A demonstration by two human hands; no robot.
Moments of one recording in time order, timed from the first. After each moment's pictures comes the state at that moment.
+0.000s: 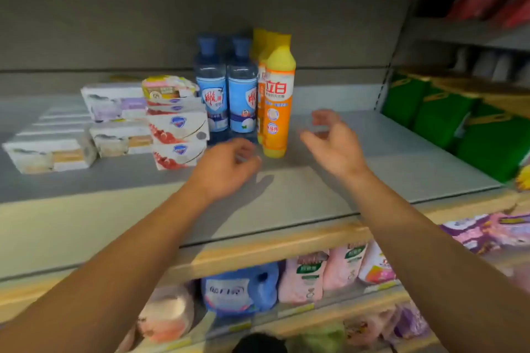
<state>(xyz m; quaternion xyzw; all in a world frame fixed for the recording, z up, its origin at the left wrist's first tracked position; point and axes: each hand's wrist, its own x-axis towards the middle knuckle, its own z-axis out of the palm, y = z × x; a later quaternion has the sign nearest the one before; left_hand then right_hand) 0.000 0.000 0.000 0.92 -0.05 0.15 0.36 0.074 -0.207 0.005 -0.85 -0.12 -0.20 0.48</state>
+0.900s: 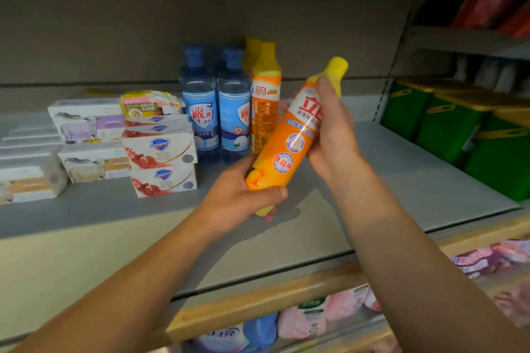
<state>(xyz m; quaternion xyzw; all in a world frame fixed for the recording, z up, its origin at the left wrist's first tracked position) 0.010 -0.025 -0.001 0.73 -0.14 0.02 0.67 0.082 -0.168 0.060 -0.49 -0.07 -0.04 0.87</state>
